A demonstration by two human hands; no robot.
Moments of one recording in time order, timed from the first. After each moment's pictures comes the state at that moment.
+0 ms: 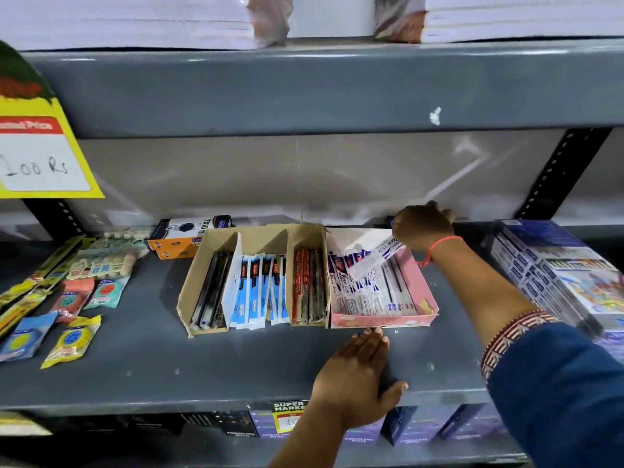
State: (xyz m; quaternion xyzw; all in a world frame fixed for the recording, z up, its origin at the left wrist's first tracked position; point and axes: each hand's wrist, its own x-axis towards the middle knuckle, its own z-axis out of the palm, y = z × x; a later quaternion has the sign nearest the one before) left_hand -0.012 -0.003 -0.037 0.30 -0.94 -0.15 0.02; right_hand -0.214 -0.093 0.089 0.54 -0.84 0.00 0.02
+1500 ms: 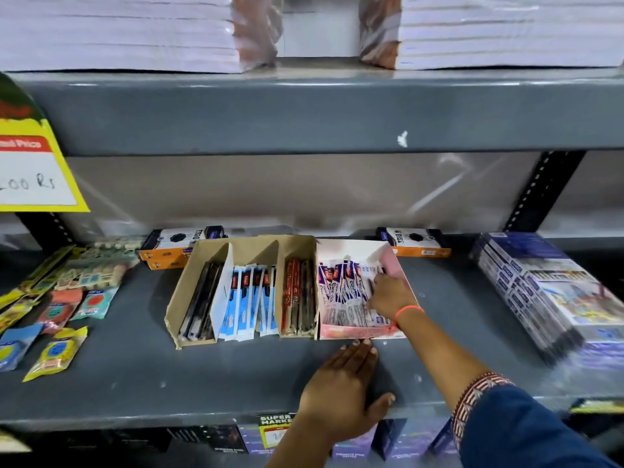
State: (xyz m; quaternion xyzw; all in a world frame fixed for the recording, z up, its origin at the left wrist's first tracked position) left_hand -0.011 -0.005 -0.047 0.30 -0.95 -0.06 0.10; right_hand -0.174 -0.055 0.022 0.49 -0.85 0.09 -0.14
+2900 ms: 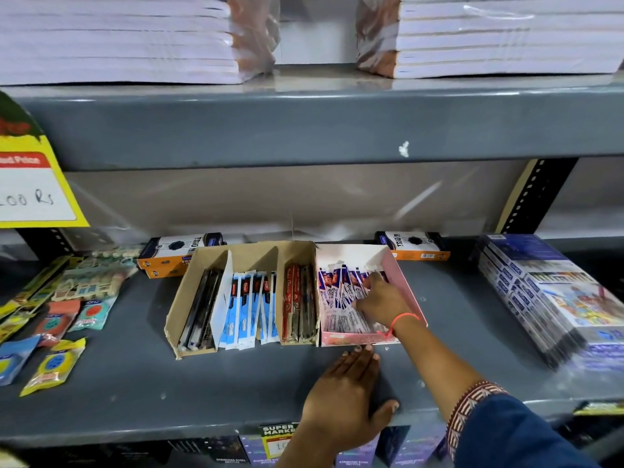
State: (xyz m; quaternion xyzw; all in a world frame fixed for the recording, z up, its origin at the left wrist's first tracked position) left_hand -0.011 -0.006 -0.050 0.29 -0.95 -0.06 0.10; right_hand -0.157 -0.056 0.030 0.45 -0.84 0.20 -0.24
